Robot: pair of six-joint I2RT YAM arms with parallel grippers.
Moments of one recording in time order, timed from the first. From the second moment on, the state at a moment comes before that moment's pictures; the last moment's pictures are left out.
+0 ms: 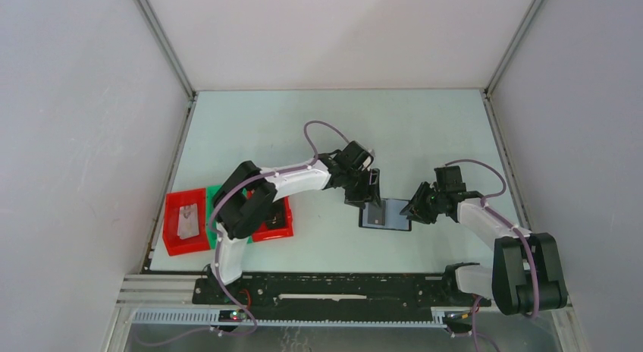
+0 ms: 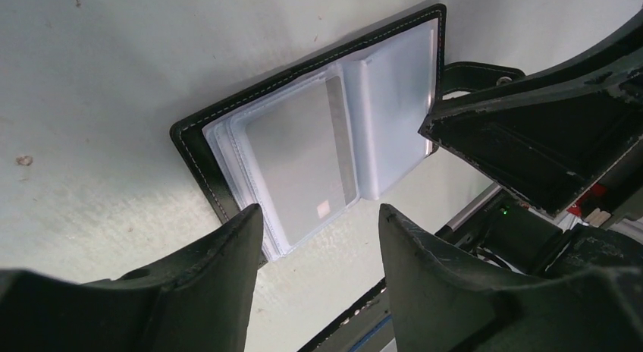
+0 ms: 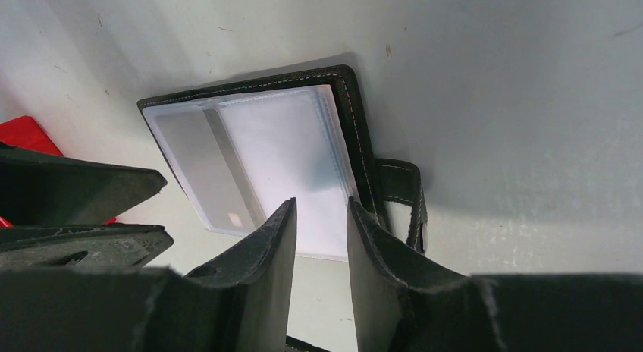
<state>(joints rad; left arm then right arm) -0.86 1.99 1.39 -0.37 0.33 -0.74 0.10 1.24 0.52 -0.34 -0.32 0.66</state>
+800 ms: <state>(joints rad) -0.87 2.05 1.43 -0.38 0.35 -0.73 0.10 1.24 0.52 -0.34 -0.32 0.65</state>
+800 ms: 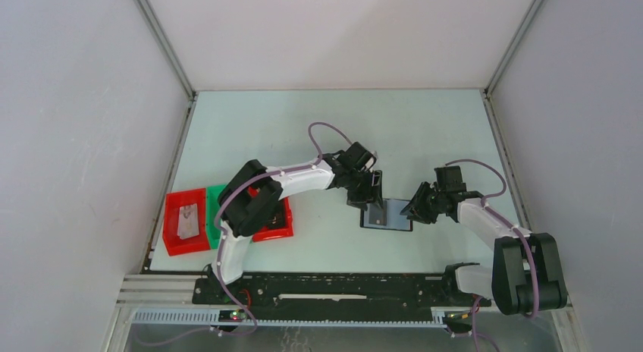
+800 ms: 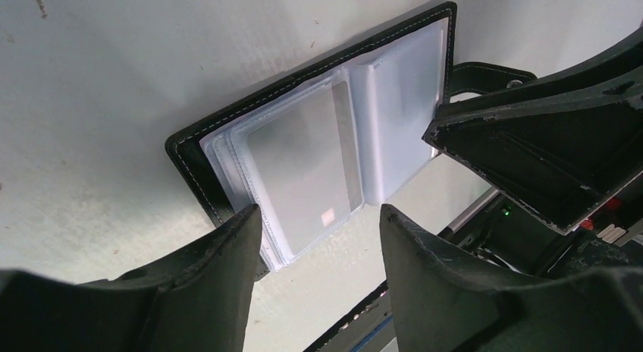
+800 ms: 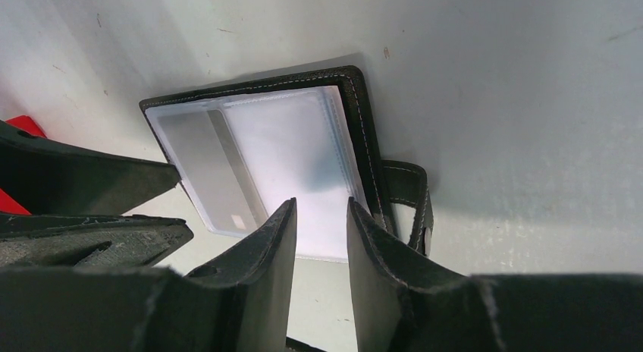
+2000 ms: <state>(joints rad) -0.87 2.07 1.45 -0.36 0.42 -0.76 0.01 1.23 0.52 -0.36 -0.27 0.61</state>
